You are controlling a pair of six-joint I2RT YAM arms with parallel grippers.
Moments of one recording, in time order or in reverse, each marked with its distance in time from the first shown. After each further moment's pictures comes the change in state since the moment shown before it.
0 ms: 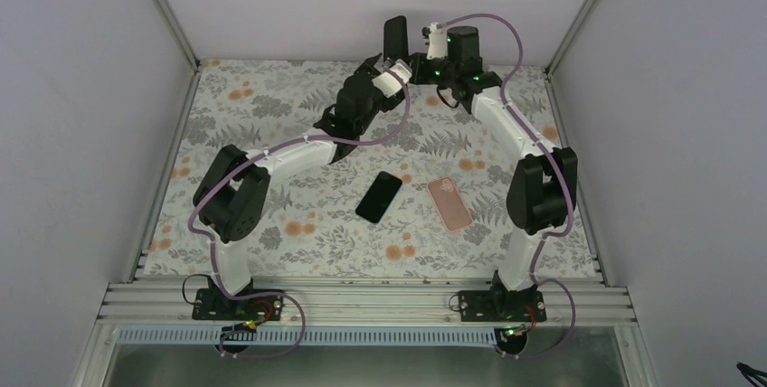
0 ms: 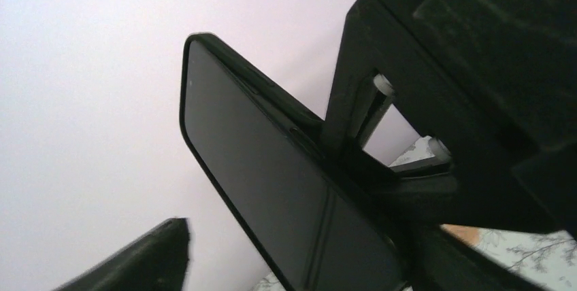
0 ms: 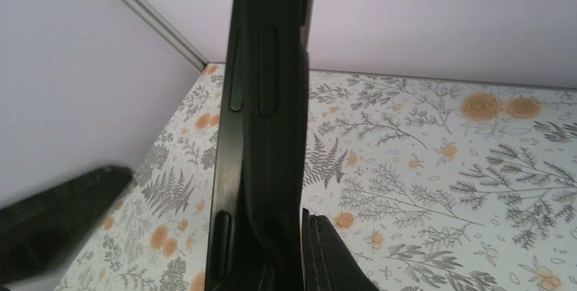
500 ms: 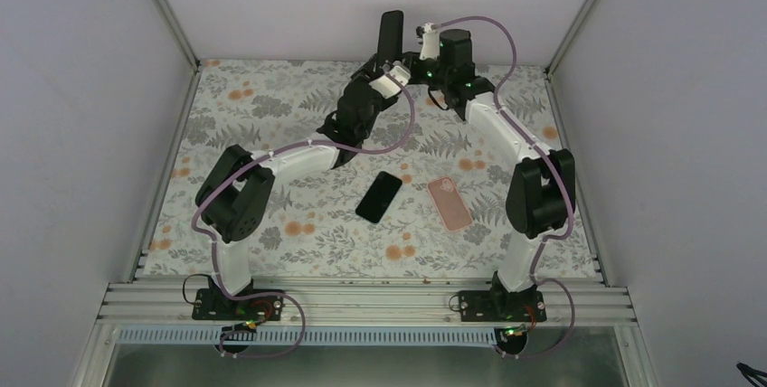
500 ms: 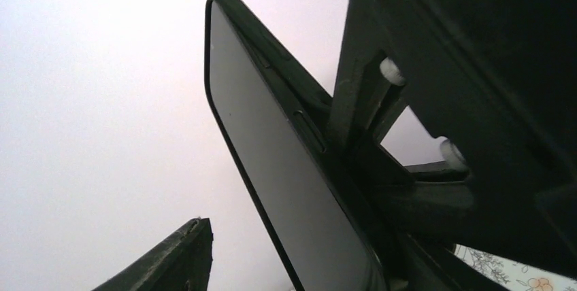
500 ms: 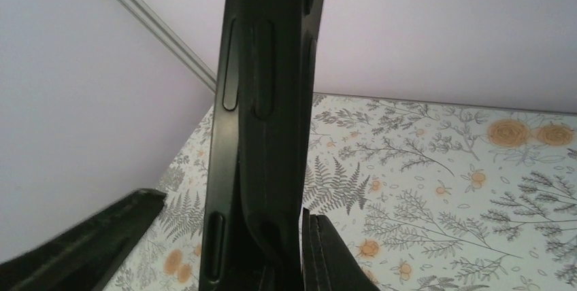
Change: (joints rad) left arm -0.018 0.013 -0.040 0.132 -0.159 0.110; right arm 0.051 -0.021 -0.051 0.129 0.042 0.060
